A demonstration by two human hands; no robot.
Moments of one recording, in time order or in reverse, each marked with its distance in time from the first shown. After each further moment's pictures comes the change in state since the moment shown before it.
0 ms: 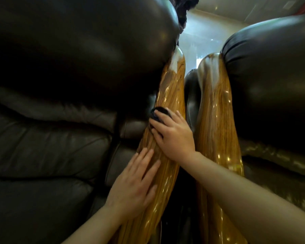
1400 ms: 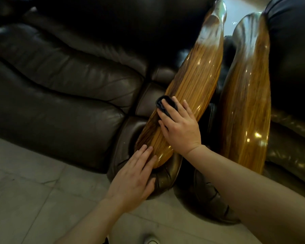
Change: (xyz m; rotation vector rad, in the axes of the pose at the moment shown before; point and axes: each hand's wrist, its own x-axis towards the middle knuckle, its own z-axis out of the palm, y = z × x) left_hand -0.233 0.061 0.070 -0.042 -0.032 -0.229; right_hand -0.174 -0.123 0.050 -0.135 0.118 -0.248
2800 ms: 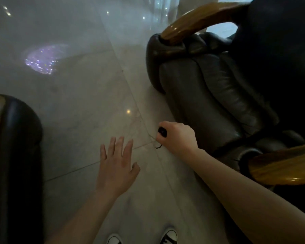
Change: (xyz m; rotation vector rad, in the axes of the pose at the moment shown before) left_hand -0.424 0.015 -0.096 0.094 0.298 -1.241; right_hand -0.032 -0.418 -0.203 0.485 -0.501 -0.561
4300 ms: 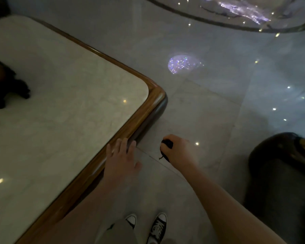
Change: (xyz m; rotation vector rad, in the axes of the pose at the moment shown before) left_hand -0.237 -0.169 -0.211 -0.095 0.002 -0.917; right_hand -0.041 -0.388 -0.067 0.145 -0.431 -0.553
